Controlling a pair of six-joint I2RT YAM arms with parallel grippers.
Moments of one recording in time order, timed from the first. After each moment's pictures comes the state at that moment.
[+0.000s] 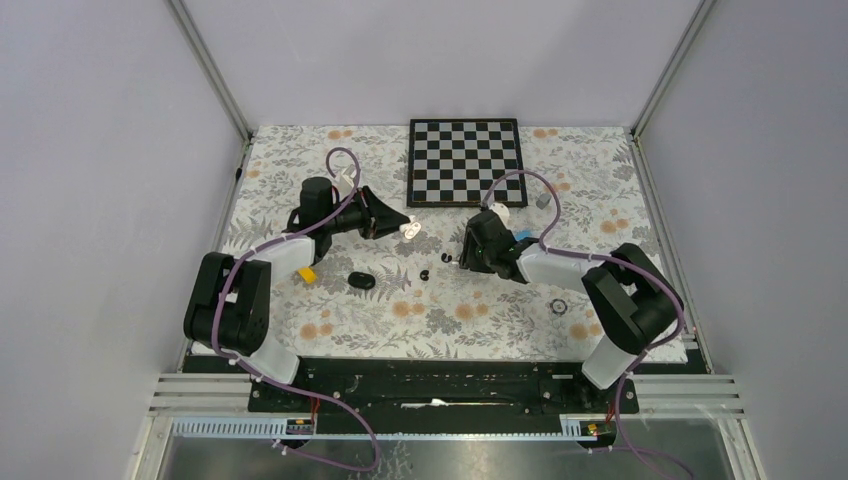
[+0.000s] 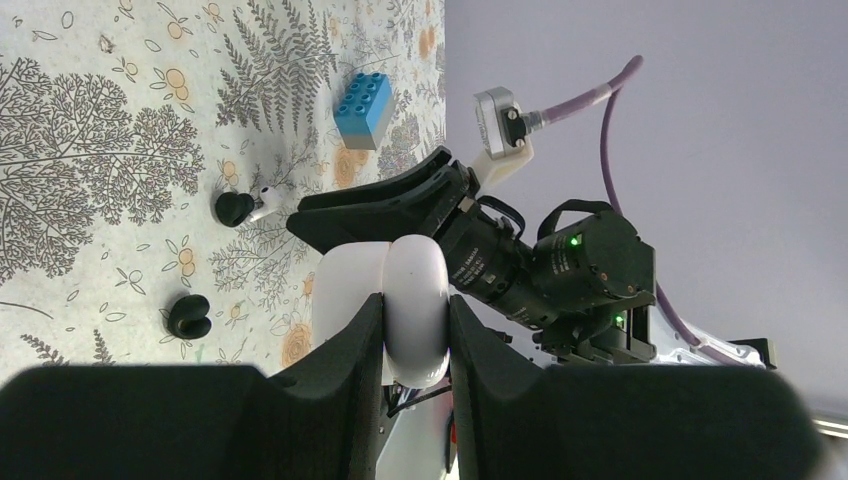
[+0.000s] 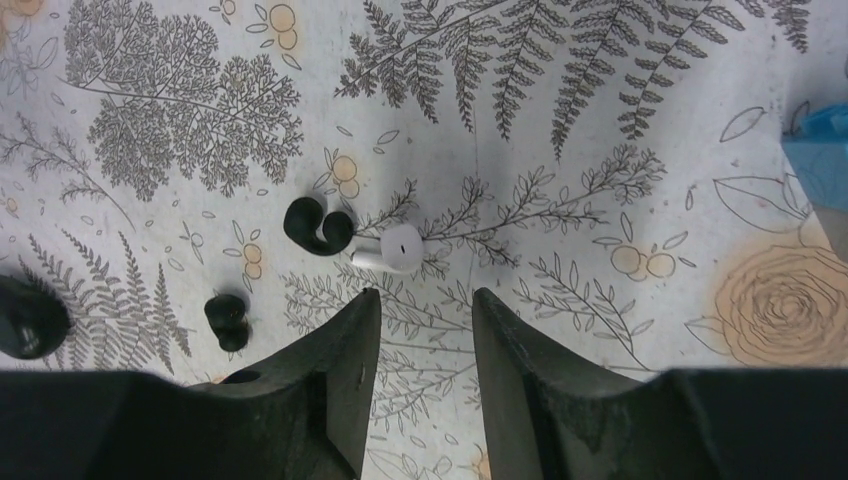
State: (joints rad) left arm -0.20 1.58 0.79 0.40 0.89 -1.10; right arm 0.66 1.66 0.84 -0.06 0.15 0.71
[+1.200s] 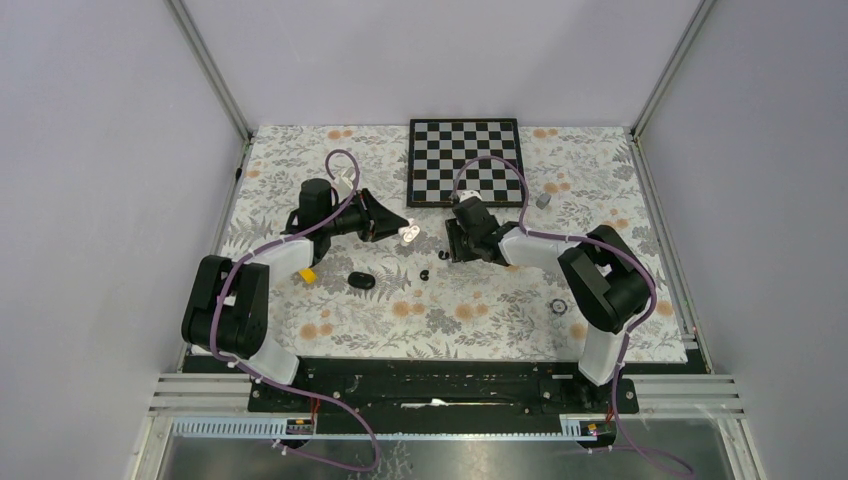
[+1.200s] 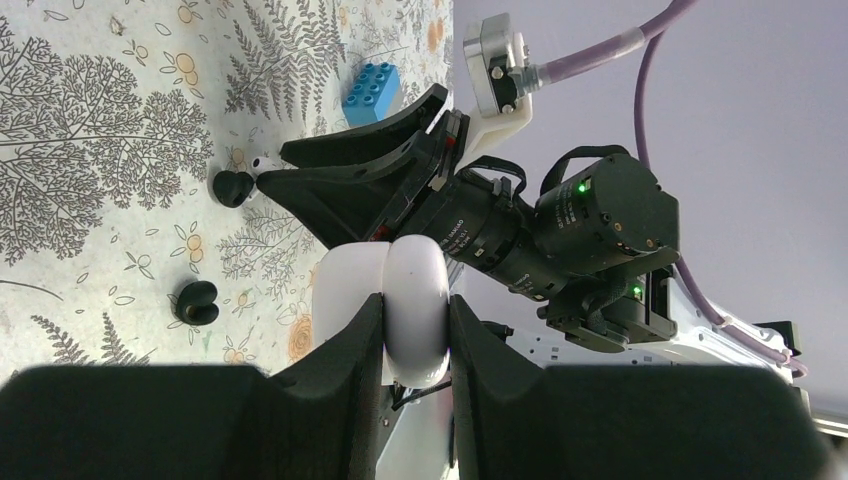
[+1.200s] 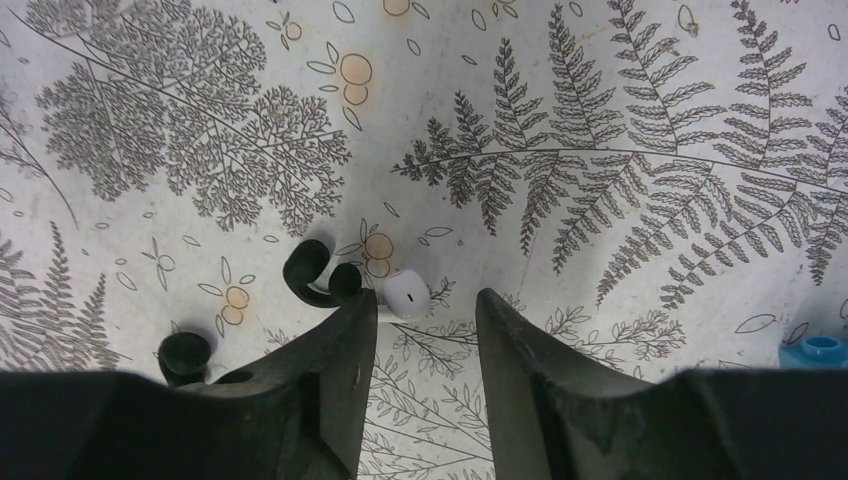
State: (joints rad) left arm -0.20 1.56 0.78 0.37 0.89 -1.07; right arm 0.66 1.84 1.04 -0.10 0.11 0.38
